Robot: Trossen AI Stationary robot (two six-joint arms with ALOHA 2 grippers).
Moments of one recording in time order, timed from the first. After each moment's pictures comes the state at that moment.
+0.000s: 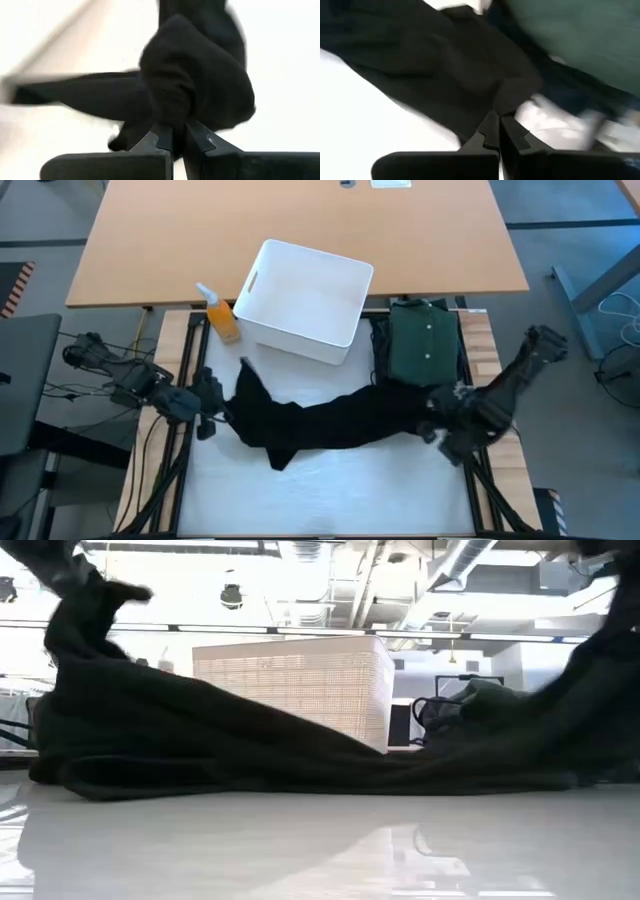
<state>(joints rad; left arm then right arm) -0.47 0.76 0.84 -1.01 -0.37 -0.61 0.79 1.13 0.99 -1.44 0.56 1.72</state>
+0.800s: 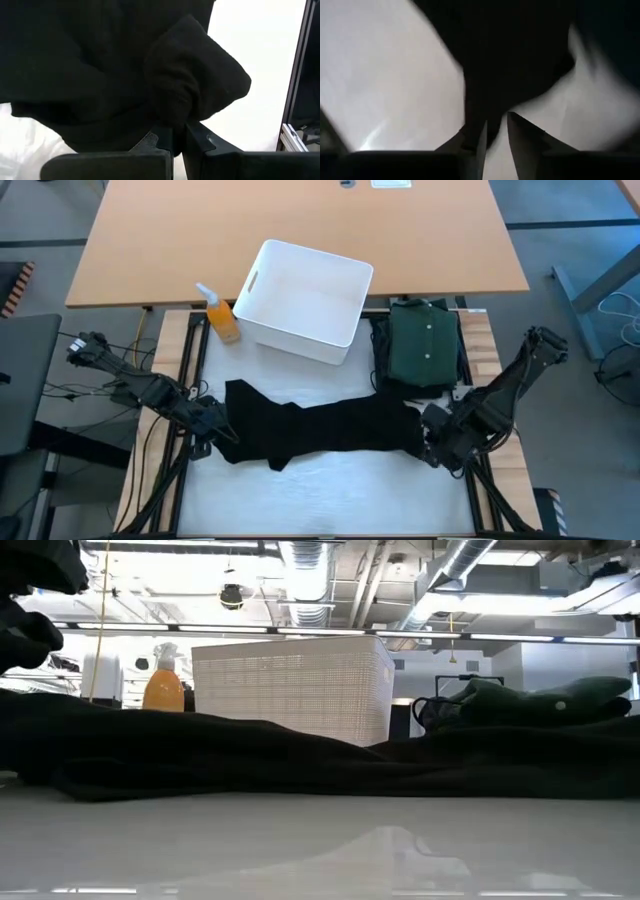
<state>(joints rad) -0.50 0.79 0.65 -0.92 0.07 -0.77 0.77 1.16 1.00 -1.20 0.32 1.41</state>
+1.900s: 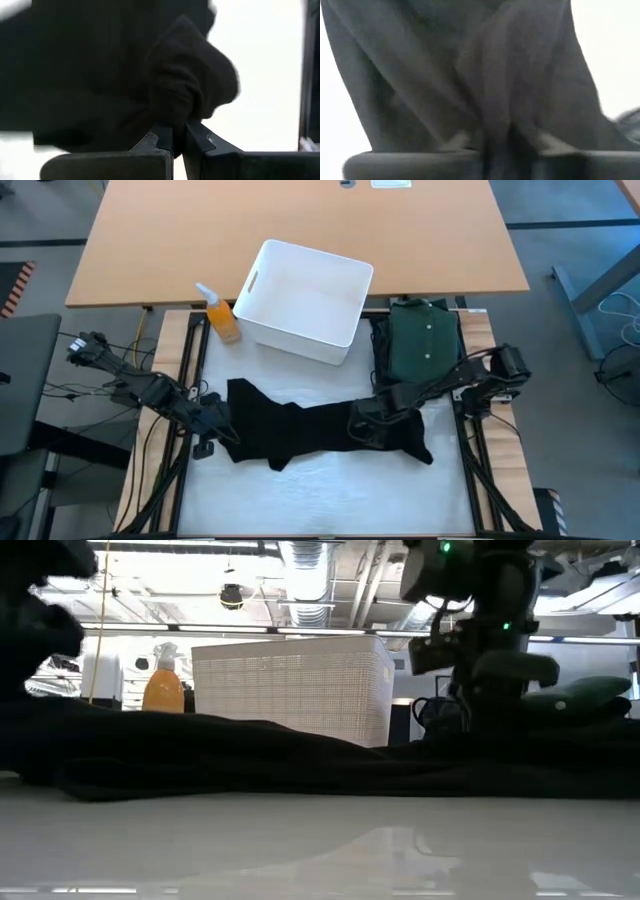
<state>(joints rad) -0.50 0.78 0.65 -0.86 -0.03 -0.67 0.18 1.65 0.99 -0.68 0.15 0.38</state>
